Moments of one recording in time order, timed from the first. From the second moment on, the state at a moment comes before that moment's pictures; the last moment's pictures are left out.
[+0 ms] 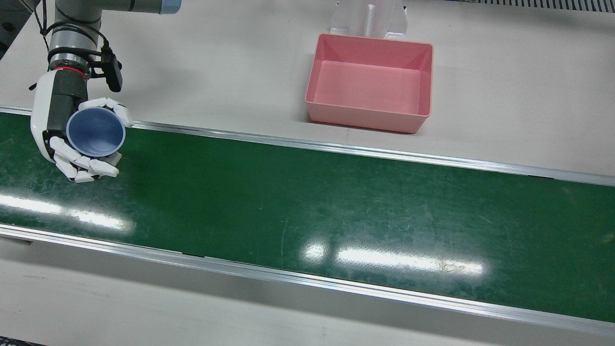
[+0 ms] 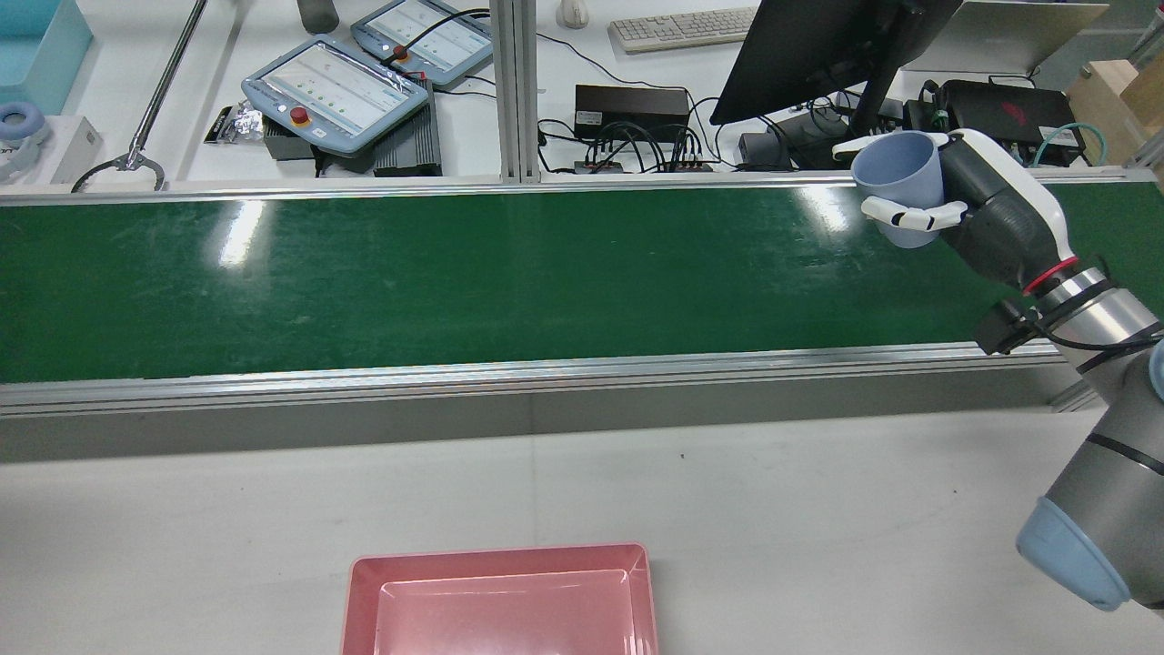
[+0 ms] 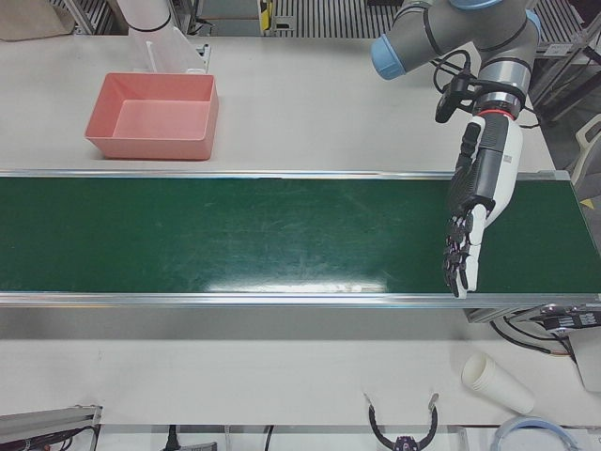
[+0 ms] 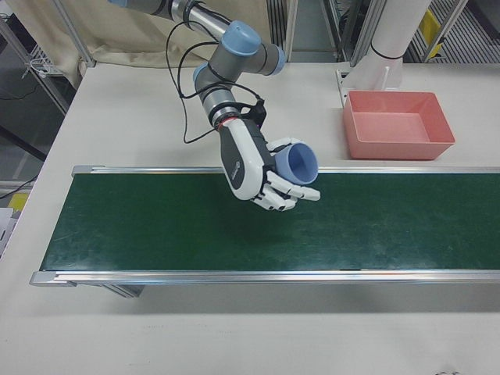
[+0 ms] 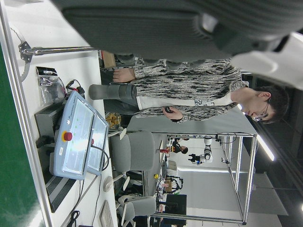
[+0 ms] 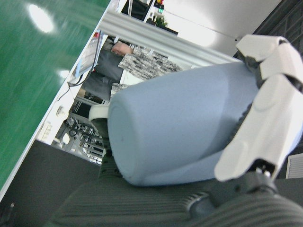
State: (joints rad) left arm -1.45 -1.66 -1.83 0.24 1.79 0.01; right arm 0.92 -1.50 2.04 -3.35 -1.17 -0.49
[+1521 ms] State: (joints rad) left arm -1.45 -1.66 -1.83 0.24 1.79 0.01; right arm 0.07 -1.36 2.30 -3.44 -0.81 -0.90
